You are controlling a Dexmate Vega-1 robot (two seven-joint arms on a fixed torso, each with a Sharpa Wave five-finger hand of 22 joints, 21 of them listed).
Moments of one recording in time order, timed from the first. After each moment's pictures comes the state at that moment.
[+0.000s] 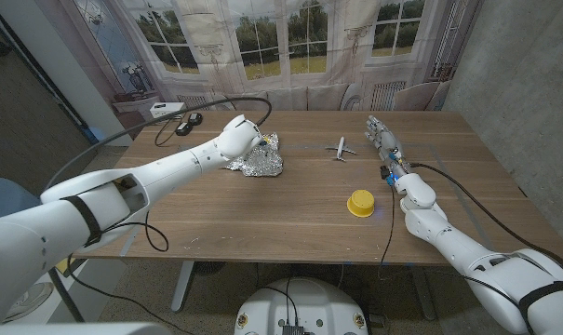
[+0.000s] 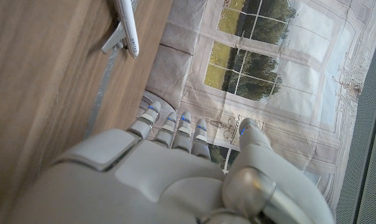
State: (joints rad) left arm 0.19 0.52 1.13 -1.32 1.33 0.24 -0.80; left_hand 1.15 0.10 -0.22 -0.09 0.55 0.04 -0.20 0.22 0.19 0.08 -0.09 0.24 0.23 0.17 -0.04 0.19 0.17 0.44 0.03 0.23 0.18; right arm -0.67 -0.36 -0.40 -0.81 0.56 0.66 0.15; right_hand 0.22 0.11 0.31 -0.11 0.18 0.14 -0.06 0.19 0.18 0.19 0.04 0.20 0.20 0.10 0.01 0.20 0.18 0.13 0.08 0.21 0.18
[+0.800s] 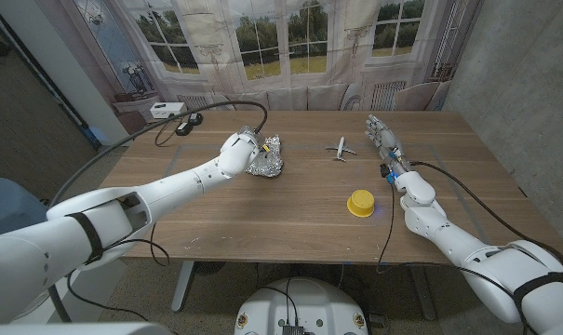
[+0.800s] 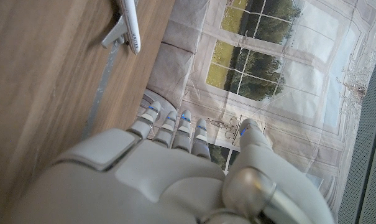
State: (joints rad) left arm 0.29 0.52 1.14 -1.30 1.24 0.40 -0.51; left_hand 1.25 0.17 -0.11 -0.05 0.37 0.54 0.02 0.39 0.21 0.38 -0.07 0.33 0.29 0.58 -0.05 0.24 0.19 0.77 -0.09 0.38 0.20; right arm -0.64 -0.35 -0.41 -0.75 0.56 0.68 0.16; right_hand 0.22 0.11 0.32 -0.11 0.18 0.15 -0.07 0.19 0.18 0.20 0.04 0.21 0.20 0.11 0.02 0.20 0.18 0.13 0.08 0.21 0.18
